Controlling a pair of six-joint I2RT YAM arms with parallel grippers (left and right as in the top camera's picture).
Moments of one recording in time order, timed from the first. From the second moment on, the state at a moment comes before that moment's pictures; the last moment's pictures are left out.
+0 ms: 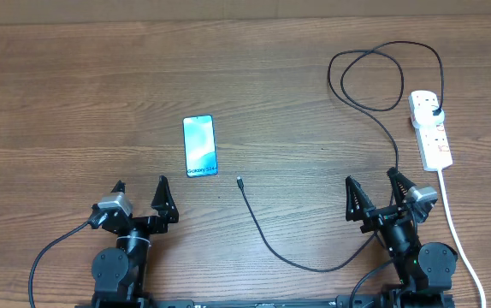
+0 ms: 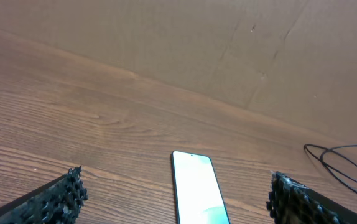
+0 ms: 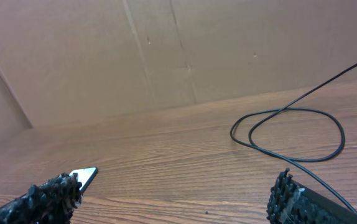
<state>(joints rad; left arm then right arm) -0.06 0.01 0.01 -0.08 -0.03 -0.36 -0.02 0.01 0.02 -0.01 -0.30 0.28</state>
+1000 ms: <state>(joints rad) -0.06 0.01 0.01 -0.08 0.02 -0.36 -0.02 0.01 0.02 -0.01 -0.30 0.28</state>
